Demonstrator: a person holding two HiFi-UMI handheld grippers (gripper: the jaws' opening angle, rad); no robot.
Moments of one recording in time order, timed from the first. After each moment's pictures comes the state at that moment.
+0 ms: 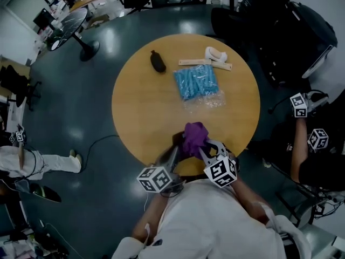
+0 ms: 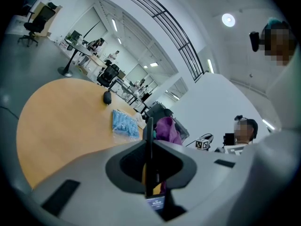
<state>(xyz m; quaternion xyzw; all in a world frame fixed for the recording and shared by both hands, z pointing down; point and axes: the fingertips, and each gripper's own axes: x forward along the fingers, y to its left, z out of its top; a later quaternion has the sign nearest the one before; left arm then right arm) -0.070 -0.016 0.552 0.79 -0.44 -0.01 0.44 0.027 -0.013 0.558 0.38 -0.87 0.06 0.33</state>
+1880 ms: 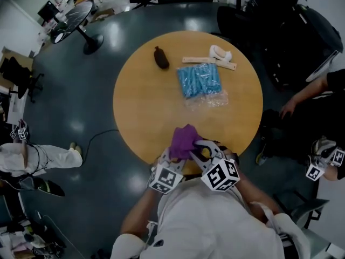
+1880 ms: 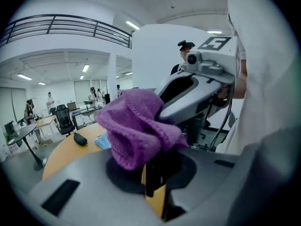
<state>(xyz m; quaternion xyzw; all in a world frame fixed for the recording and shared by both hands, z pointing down) -0.019 0.001 0.554 0.92 -0.29 0.26 0.06 -0.020 -0.002 0.500 0.24 -0.92 -0.03 0.31</state>
